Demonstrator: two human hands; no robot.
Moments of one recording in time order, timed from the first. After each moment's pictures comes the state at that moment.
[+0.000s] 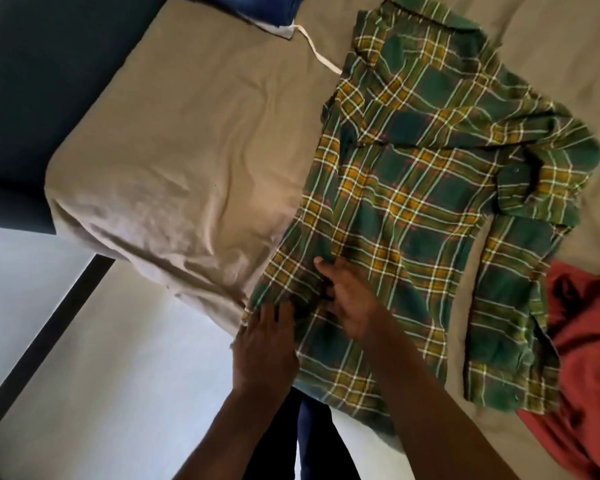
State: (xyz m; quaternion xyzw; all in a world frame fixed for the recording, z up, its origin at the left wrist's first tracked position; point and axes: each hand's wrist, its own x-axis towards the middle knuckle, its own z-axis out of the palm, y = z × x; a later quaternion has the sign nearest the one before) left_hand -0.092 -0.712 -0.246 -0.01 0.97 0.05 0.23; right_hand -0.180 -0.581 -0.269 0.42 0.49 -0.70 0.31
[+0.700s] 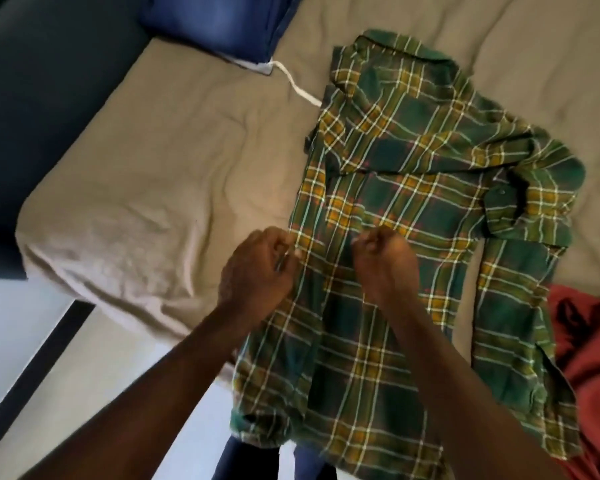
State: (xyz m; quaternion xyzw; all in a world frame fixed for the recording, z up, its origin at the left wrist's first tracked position) left_hand -0.243 -0.716 -0.253 -0.04 0.94 0.32 0.10; right_hand -0.253 -0.522 -0.261 0.30 0.85 -0.42 0.15
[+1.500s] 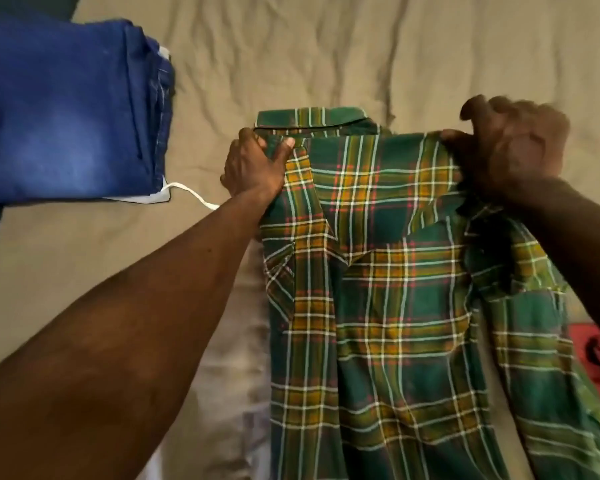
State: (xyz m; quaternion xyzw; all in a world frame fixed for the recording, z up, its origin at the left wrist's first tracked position) left_hand -0.615 -0.569 -0.318 -0.01 0.95 0.31 0.09; right_hand -0.474 -0.282 -0.249 0.18 0.98 0.06 -0.04
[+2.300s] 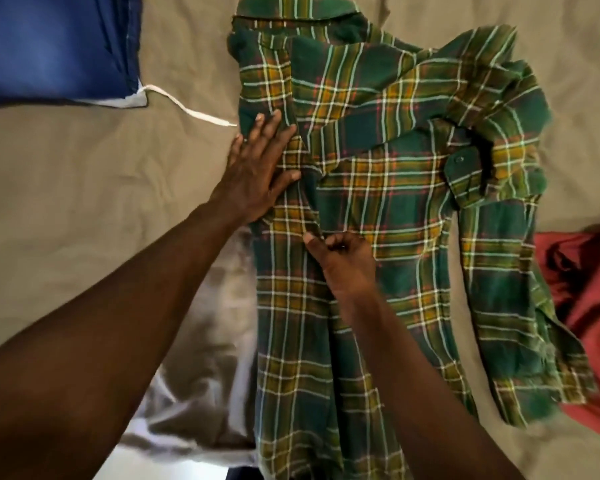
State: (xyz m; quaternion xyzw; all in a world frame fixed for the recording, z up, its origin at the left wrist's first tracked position) left_hand -0.485 -0.639 -0.344 0.35 0.91 0.17 0.16; right_hand -0.310 -0.533 -0.282 0.53 0.56 -0.63 0.08
